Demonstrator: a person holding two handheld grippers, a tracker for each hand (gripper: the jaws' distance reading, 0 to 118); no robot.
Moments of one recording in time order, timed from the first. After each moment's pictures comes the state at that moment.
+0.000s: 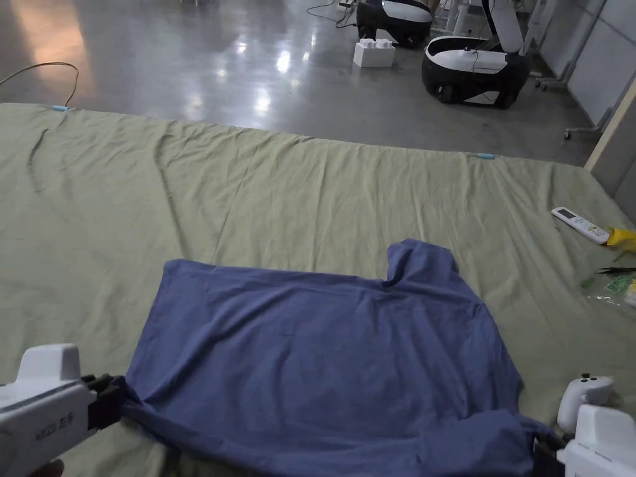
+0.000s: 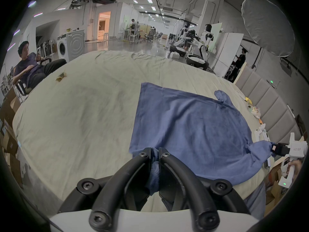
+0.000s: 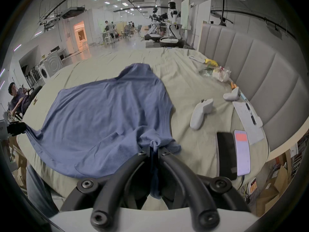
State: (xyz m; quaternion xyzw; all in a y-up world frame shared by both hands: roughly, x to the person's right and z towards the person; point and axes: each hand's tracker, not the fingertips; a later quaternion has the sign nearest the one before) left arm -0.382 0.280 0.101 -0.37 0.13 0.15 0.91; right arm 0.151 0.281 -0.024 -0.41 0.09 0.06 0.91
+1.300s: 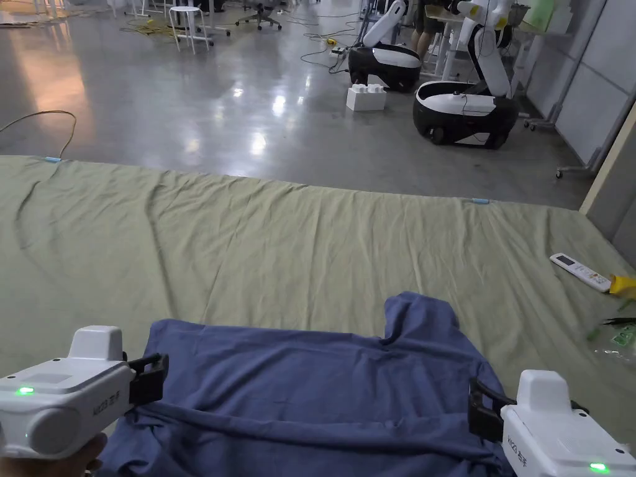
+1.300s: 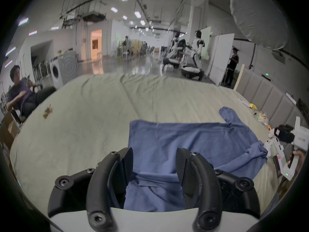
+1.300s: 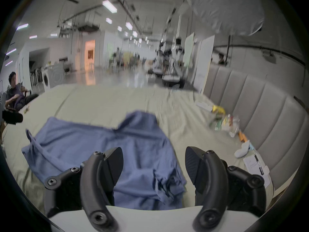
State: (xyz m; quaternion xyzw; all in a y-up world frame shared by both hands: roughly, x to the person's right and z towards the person) left arm -0.373 0.298 -0.002 -0.28 0.12 0.07 0.95; right arm 0.091 0.277 -0.112 -0.19 0.09 0.09 0.97
